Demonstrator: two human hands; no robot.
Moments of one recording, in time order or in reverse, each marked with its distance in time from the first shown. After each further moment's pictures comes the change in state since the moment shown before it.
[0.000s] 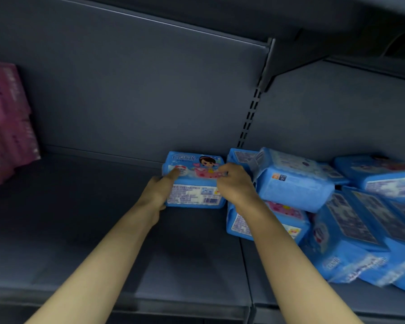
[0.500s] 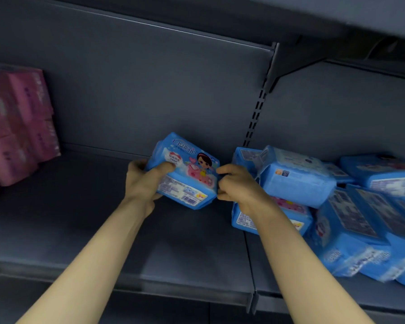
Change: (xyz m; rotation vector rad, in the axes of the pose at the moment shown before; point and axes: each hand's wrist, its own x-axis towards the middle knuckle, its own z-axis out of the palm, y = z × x) left_hand -0.029 0.010 -0.030 -0.293 0.177 0.207; right_hand -0.017 -0.004 0.000 0.302 -0.162 0.083
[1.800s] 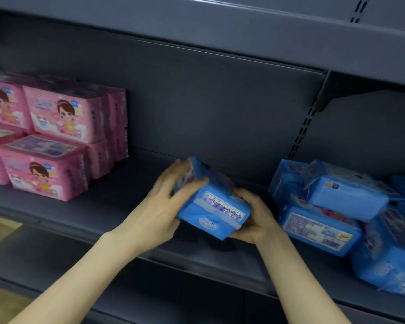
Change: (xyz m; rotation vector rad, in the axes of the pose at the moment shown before) left_hand -0.046 0.015 -0.127 1.175 -0.358 1.165; right_hand -0.027 0.012 0.073 0.816 -0.456 0.334
